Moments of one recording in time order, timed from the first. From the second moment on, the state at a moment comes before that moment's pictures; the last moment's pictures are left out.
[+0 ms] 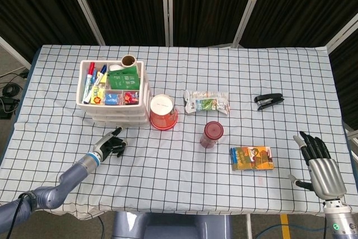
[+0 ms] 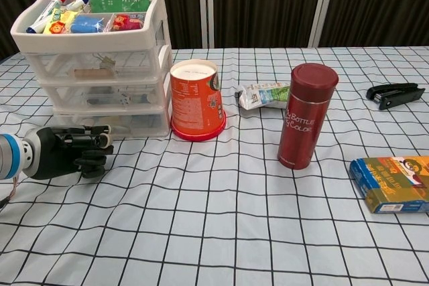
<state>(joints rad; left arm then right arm) -0.52 -1.53 -0.37 -1.40 1.15 0.33 -1.00 0.09 -1.15 0.02 -1.60 -1.58 1.48 0.04</state>
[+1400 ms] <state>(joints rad) -0.41 -1.45 -0.25 -1.52 1.34 0.51 -0.80 0.08 -1.14 0.02 -1.61 -1.58 1.49 0.05</state>
